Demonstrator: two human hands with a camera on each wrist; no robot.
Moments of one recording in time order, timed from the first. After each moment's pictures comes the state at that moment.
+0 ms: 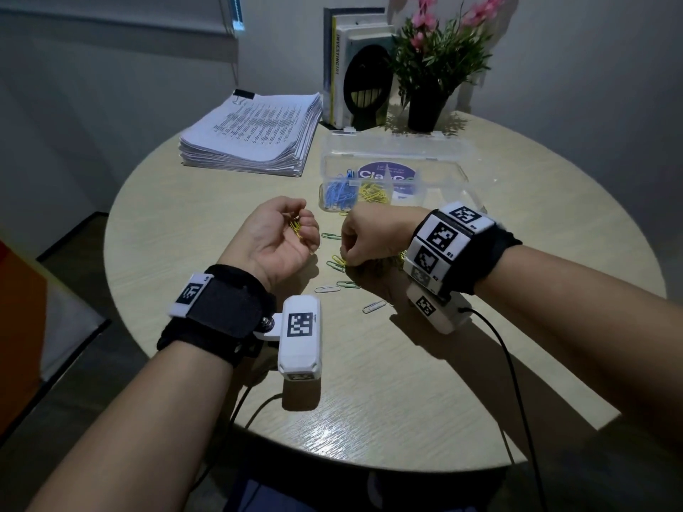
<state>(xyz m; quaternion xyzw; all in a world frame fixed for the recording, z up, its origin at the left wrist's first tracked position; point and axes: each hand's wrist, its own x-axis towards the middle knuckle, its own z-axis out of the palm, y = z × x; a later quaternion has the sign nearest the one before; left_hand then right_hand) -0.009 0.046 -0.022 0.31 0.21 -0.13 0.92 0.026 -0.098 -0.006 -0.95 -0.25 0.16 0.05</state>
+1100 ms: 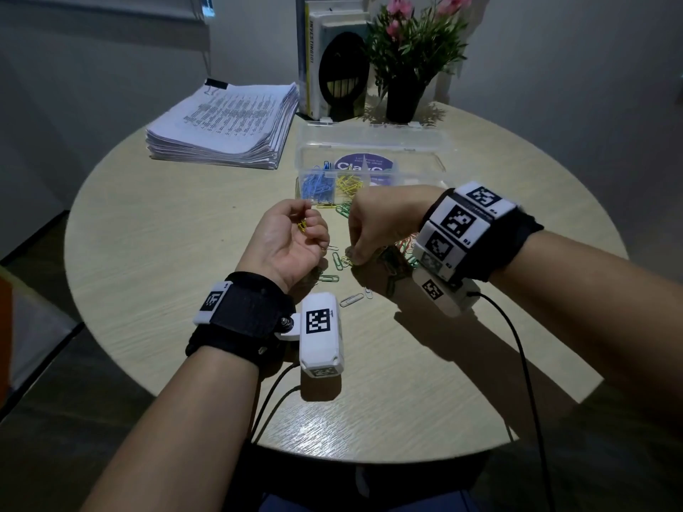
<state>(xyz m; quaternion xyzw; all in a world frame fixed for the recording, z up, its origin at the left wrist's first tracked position) -0.003 0.008 -0.042 0.22 0.20 -0.14 0.94 0.019 -0.129 0.017 -0.95 -0.24 0.20 0.01</state>
